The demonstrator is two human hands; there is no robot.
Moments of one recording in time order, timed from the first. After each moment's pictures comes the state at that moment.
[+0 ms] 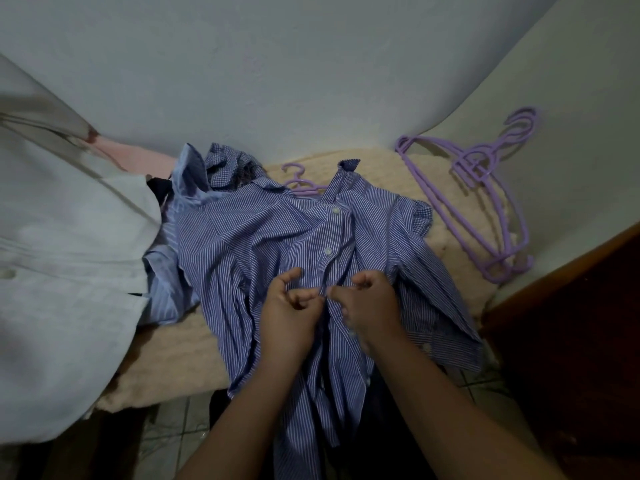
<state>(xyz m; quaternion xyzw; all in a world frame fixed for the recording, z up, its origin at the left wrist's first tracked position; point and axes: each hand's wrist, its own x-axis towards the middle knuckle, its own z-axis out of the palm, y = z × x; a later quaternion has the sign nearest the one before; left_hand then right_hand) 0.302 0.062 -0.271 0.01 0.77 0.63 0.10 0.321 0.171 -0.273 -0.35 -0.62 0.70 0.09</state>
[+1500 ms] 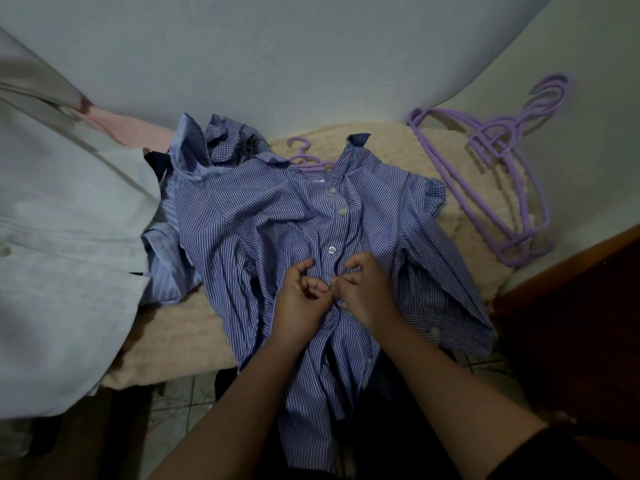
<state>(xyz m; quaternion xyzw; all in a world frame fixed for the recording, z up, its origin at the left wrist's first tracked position) 0.285 0.063 -0.329 0.06 0.75 0.64 0.16 0.314 0.177 -0.312 -0.25 -0.74 0.62 0.04</state>
